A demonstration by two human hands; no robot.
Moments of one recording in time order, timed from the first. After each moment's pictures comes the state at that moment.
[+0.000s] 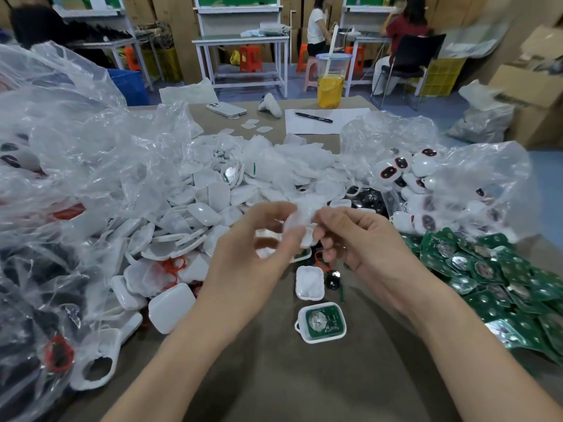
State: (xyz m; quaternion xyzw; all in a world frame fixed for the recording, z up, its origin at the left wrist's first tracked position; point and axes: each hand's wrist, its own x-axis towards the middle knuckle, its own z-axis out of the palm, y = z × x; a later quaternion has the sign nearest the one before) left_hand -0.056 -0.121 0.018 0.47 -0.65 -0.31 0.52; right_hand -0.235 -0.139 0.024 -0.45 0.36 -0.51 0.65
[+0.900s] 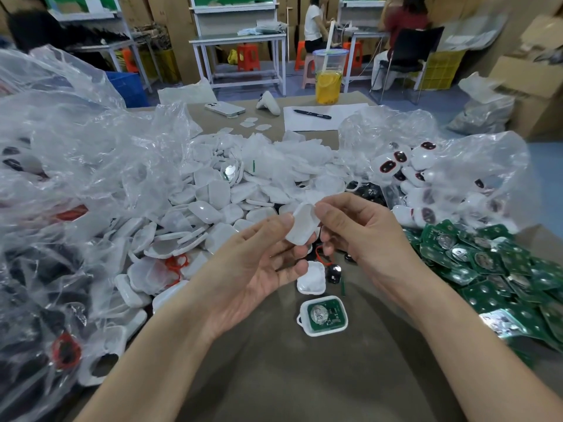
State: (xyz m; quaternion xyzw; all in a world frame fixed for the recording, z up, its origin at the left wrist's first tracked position) left_hand -0.049 -0.126 0.023 0.31 -0.38 -0.76 0.43; right_hand -0.233 -0.136 0.024 -0.49 0.37 -0.54 0.57
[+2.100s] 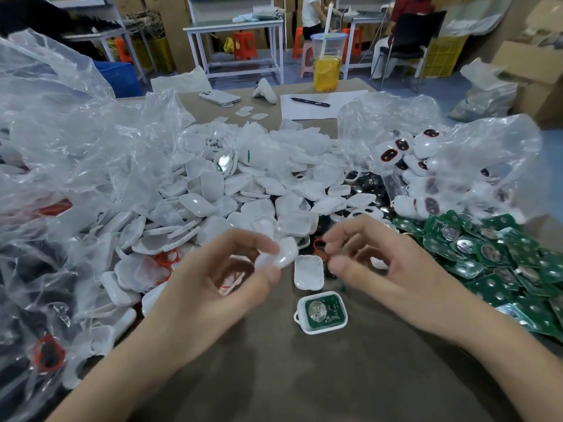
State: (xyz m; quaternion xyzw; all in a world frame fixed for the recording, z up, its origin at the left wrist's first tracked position) left_hand -0.019 -0.088 0.016 0.44 -0.68 -0.40 0.43; right_hand -0.271 -0.101 0.014 -0.74 0.44 -0.36 0.37
